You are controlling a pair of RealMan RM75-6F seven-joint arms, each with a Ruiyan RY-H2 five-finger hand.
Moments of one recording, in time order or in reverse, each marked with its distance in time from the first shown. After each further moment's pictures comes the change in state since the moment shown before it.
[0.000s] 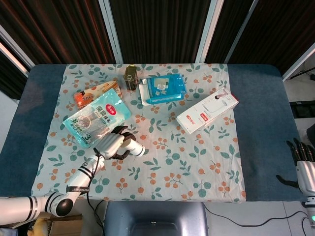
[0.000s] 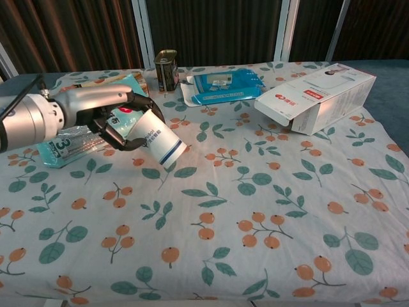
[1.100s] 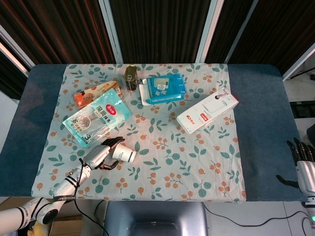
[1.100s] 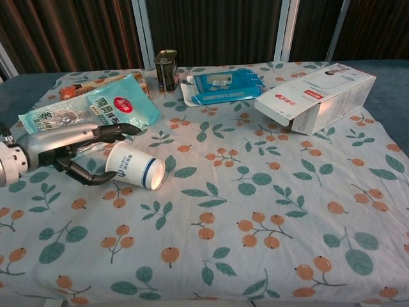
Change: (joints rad) left arm 0.173 -0.054 0.081 0.266 0.422 0.006 -0.436; right arm -0.001 0.007 -0.002 -0.008 0.002 0.004 -0.013
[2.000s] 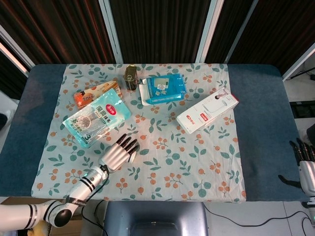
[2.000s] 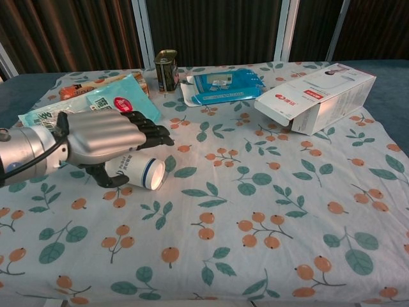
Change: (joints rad) left arm -0.159 0.008 -0.019 -0.296 -0.390 -0.003 1.291; right arm -0.001 -0.006 0.002 0.034 0.012 -0.011 0.036
